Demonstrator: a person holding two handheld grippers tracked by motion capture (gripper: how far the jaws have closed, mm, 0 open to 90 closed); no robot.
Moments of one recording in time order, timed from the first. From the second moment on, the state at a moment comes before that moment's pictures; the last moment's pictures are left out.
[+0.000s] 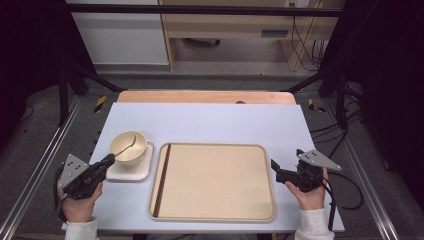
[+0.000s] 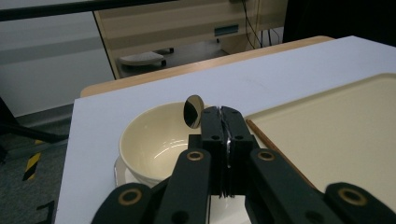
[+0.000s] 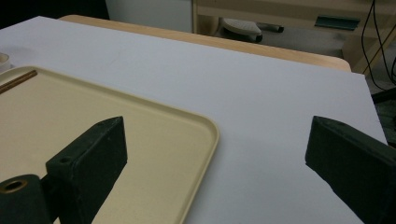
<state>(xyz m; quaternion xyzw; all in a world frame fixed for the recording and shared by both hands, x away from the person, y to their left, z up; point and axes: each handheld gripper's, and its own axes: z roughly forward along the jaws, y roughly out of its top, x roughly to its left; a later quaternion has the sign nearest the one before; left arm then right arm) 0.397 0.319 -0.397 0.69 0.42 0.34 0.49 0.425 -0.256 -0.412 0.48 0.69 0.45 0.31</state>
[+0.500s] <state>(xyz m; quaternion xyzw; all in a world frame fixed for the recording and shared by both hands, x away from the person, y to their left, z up) 0.381 0.292 -0.375 0.69 0.38 0.35 0.51 0.424 -0.253 -0.409 0.47 0.69 0.45 0.31</state>
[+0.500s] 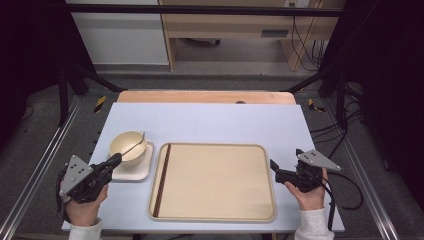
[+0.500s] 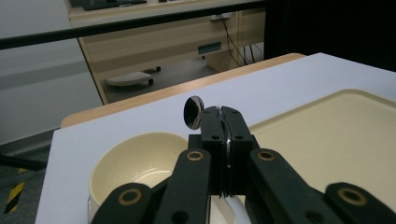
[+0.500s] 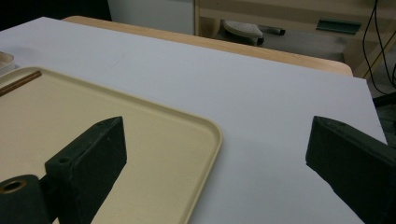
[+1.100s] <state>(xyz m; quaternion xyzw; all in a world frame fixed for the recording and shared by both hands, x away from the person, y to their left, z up) 0.383 0.242 -0.386 0.74 0.32 0.33 0.49 0.424 -0.252 -0.410 0.47 0.69 0.45 0.31</state>
